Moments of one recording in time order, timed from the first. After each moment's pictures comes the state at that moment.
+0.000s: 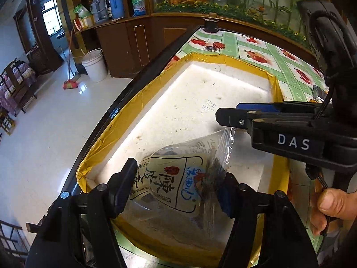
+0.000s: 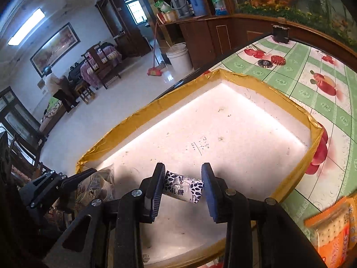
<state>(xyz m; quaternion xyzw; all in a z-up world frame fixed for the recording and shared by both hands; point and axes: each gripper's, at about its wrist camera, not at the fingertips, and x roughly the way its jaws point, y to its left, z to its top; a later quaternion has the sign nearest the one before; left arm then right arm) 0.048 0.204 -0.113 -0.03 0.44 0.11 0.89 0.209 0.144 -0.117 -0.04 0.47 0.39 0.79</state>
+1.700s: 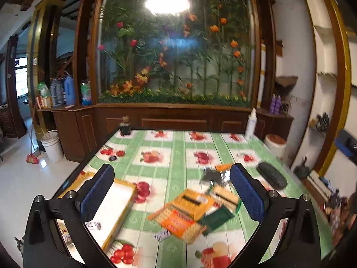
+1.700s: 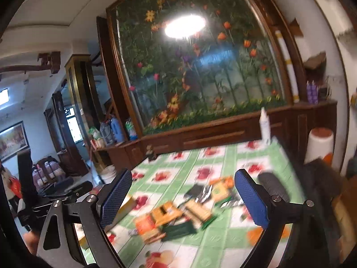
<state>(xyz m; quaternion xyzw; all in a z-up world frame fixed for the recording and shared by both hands) 0.012 0.008 0.060 -0.02 0.18 -0.03 0.98 0.041 -0.285 0.082 0.13 0.12 0.13 0.98</state>
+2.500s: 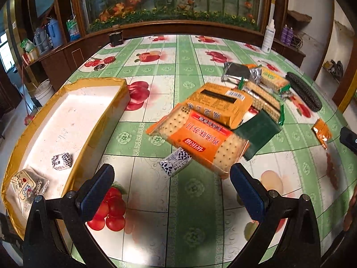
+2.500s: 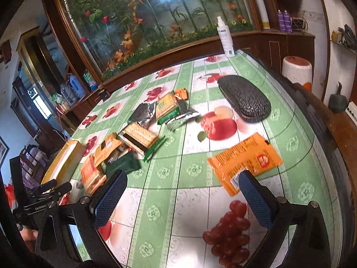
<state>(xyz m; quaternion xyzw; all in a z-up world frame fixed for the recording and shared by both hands) 0.065 0.004 -0.108 0.03 0.43 -0.04 0.90 0.097 -0.317 -0.089 0.17 0.38 0.06 0.91</state>
